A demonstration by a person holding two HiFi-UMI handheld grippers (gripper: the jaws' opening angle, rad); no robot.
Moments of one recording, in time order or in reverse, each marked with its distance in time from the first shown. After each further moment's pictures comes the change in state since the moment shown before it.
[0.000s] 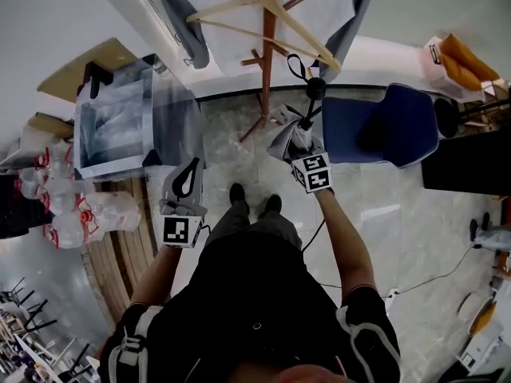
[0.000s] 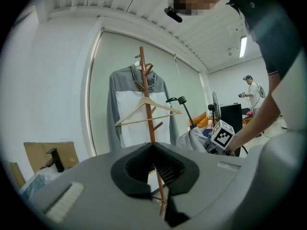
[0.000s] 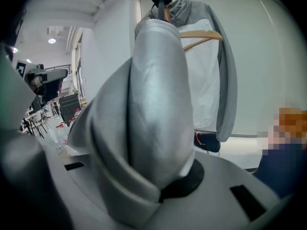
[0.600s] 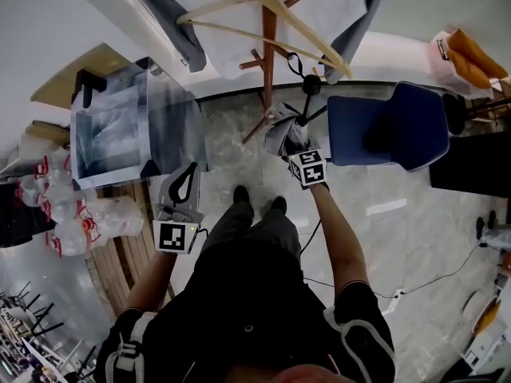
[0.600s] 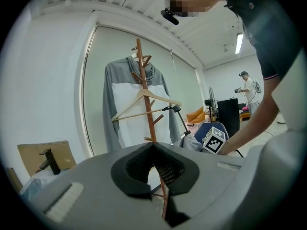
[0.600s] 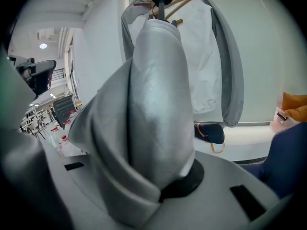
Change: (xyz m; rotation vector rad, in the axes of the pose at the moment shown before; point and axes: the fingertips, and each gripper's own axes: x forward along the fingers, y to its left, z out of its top) left arm 0.032 0.014 -0.026 0.025 0.045 -0.045; right arm 0.076 -0.024 -0.039 0.080 0.035 -0.005
